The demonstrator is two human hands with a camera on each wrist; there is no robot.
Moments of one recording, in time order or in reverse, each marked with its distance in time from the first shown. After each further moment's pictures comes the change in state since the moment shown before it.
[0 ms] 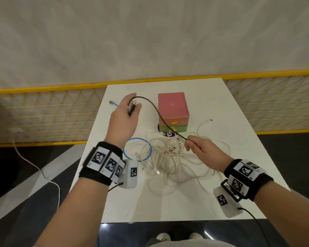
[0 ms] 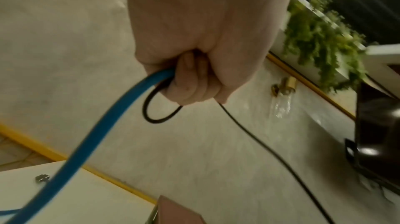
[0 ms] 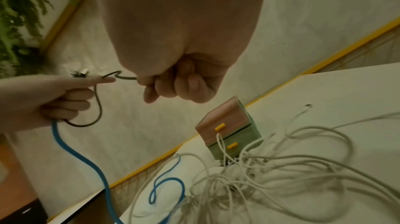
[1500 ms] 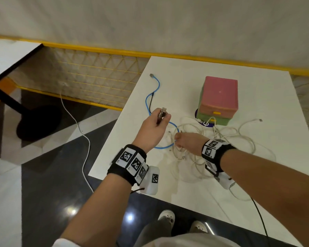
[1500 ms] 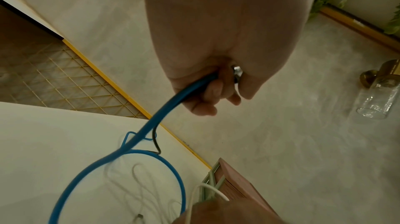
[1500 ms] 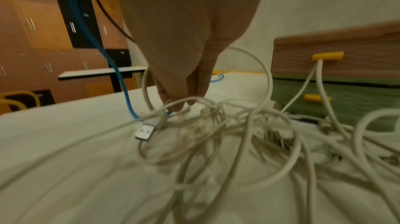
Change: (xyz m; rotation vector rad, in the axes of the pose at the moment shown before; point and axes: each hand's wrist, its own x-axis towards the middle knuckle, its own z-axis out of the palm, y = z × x) left_hand -0.060 -0.061 -0.006 -0.154 -0.085 -0.299; right_hand 0.109 -0.013 0.117 -0.826 -0.708 -0.421
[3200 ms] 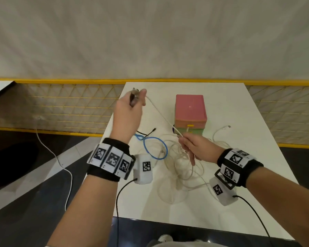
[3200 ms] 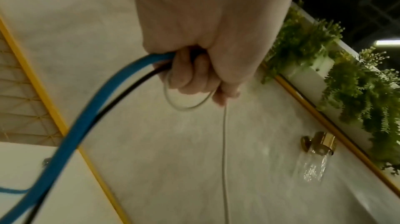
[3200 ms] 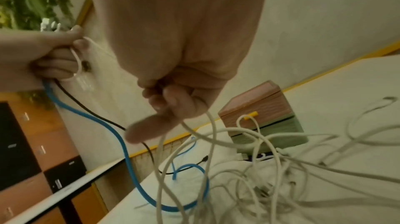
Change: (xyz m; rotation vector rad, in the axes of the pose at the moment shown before) left_hand 0.035 0.089 -0.015 -0.003 0.223 0.234; right_hand -0.099 0.008 -0.039 1.016 0.478 0.274
